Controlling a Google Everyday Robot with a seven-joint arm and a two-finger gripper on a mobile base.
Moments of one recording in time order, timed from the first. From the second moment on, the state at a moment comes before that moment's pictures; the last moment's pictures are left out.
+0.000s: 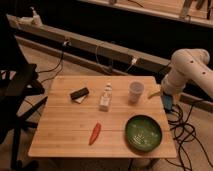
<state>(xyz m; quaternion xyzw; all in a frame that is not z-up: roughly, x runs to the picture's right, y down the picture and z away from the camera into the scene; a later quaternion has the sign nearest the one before) 0.311 0.064 0.725 -0.25 0.22 0.74 0.59</state>
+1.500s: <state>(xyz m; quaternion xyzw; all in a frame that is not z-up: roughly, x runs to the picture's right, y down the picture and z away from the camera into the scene) 0.310 0.064 0.725 -0.25 0.22 0.74 0.59</state>
